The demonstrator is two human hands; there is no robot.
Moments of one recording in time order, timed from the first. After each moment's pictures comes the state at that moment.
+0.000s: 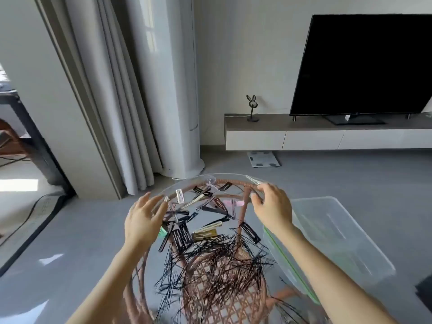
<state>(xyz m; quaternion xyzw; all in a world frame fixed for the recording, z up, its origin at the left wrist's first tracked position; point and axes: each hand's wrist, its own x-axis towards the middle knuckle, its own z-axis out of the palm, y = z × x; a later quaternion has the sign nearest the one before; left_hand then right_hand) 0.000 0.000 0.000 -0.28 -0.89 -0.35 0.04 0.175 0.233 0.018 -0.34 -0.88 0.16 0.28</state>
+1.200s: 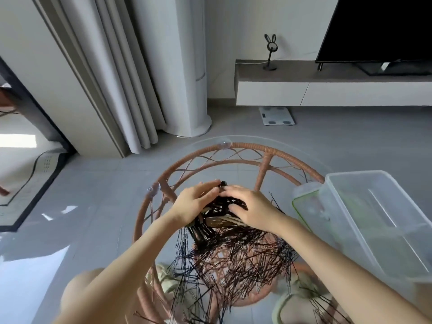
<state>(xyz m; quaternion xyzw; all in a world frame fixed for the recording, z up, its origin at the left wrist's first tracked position) -0.014 0.057 -0.055 -0.39 -0.78 -0.40 -0.29 0.122 0.194 -0.038 -0.11 -0.92 0.36 0.03</state>
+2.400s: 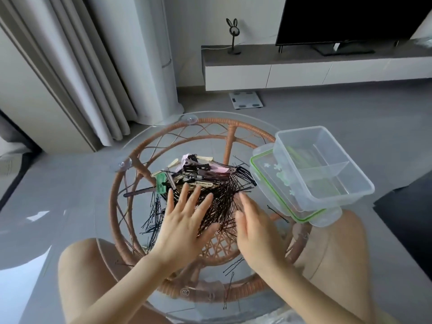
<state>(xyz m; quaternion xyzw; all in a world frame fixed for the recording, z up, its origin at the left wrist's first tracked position) 0.130 -0.010 -0.060 -0.56 -0.82 -0.06 0.00 0.271 0.092 -0.044 -0.34 -0.89 0.24 0.19</state>
